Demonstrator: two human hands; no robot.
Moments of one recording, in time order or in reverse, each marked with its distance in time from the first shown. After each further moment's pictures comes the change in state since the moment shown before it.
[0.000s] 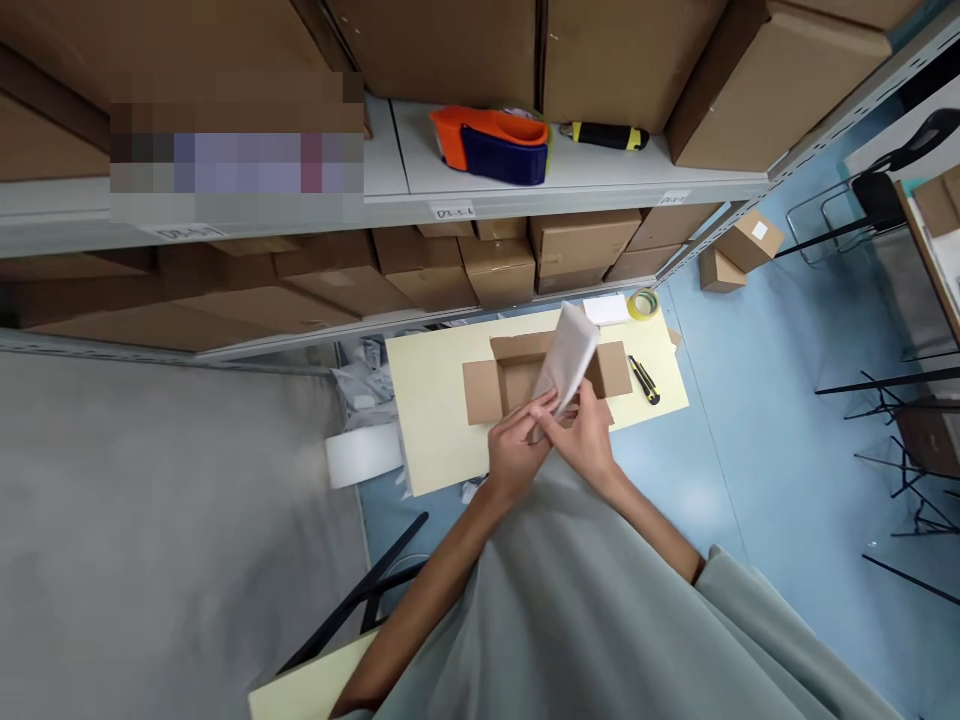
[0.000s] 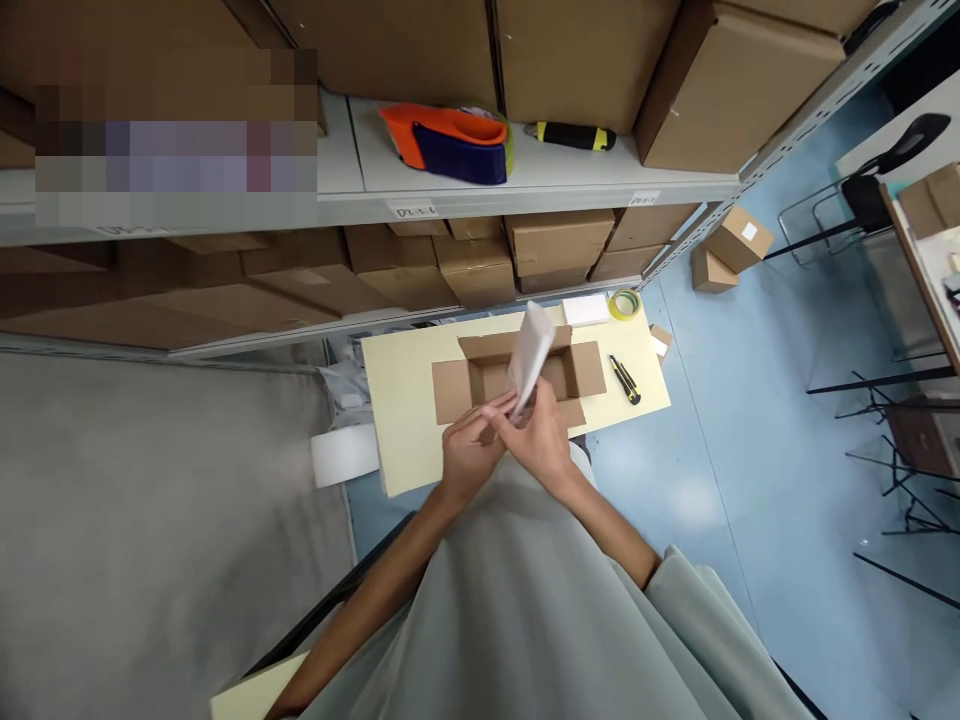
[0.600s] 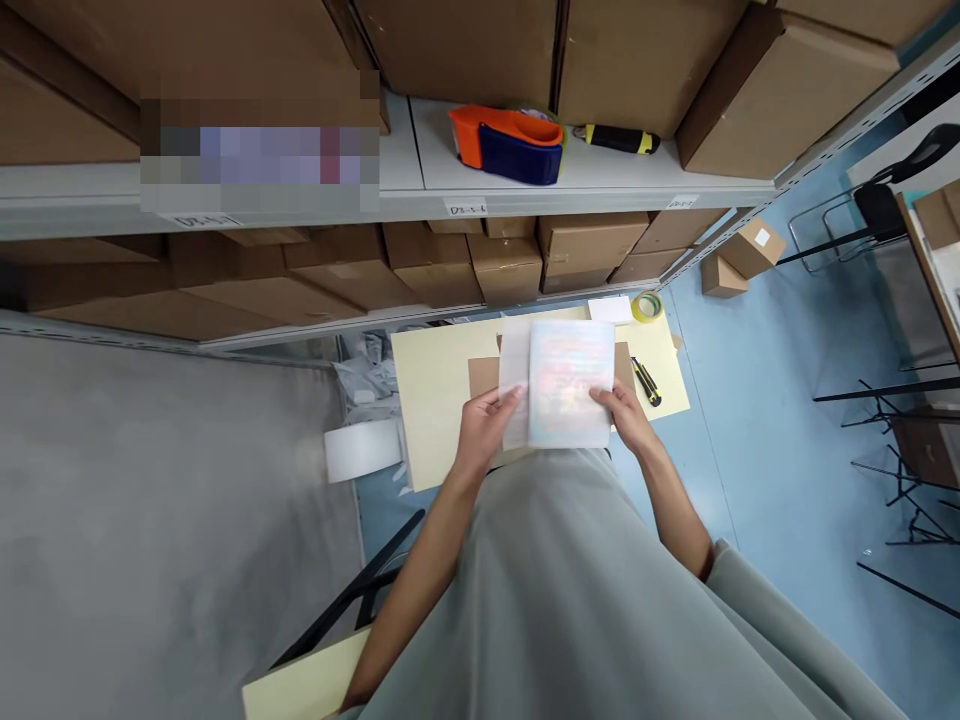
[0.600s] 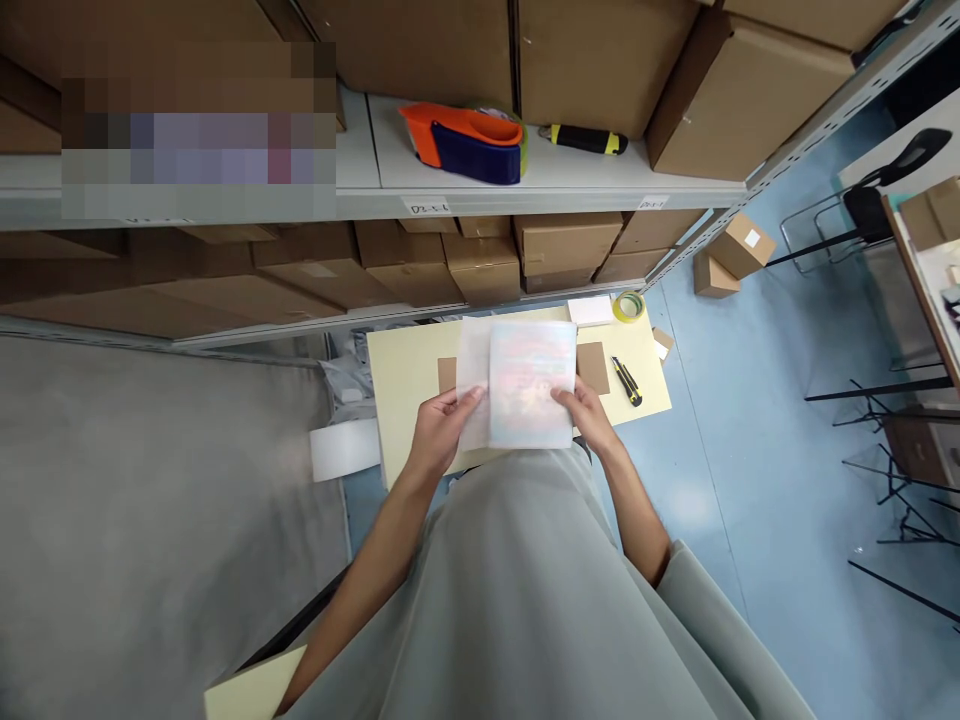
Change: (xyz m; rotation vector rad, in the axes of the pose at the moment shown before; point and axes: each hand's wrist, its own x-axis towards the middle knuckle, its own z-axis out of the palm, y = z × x) left_hand 0.019 -0.024 -0.035 -0.487 0.113 -0.605; right_hand 0.031 0.032 -0.053 0.365 -0.222 0.293
